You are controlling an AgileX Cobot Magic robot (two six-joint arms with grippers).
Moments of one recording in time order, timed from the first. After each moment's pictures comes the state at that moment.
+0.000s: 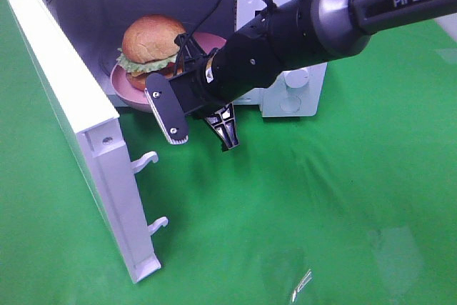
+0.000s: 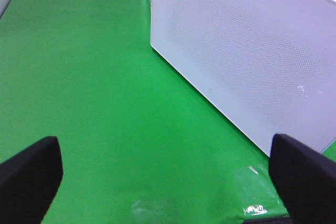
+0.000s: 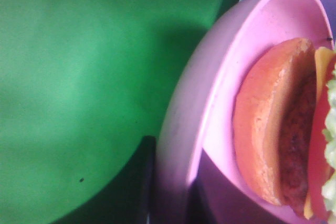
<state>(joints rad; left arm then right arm) -0.05 0.00 -0.52 -0.09 1.08 0.02 0.70 2.09 -1.35 -0.23 0.11 -1.20</state>
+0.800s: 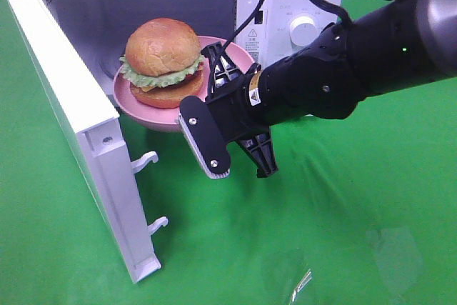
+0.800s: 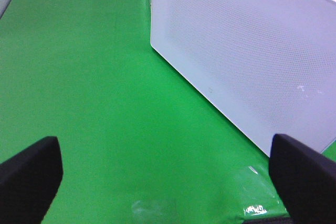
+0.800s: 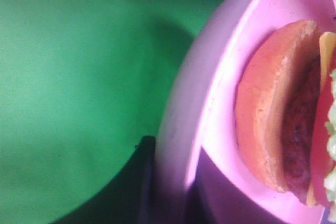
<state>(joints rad) -0.05 0.00 -0.52 -0.09 1.08 0.02 0.70 1.84 -1.00 -0.24 -0.04 -1.21</state>
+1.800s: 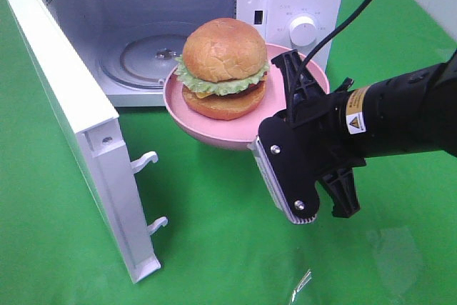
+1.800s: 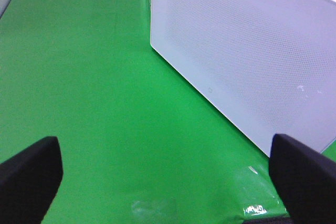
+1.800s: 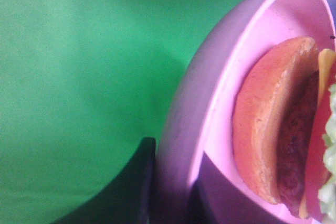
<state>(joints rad) -0.05 0.00 -0.52 -0.09 1.08 0.02 0.69 1.47 -0.66 -0.22 -0.01 -1.19</state>
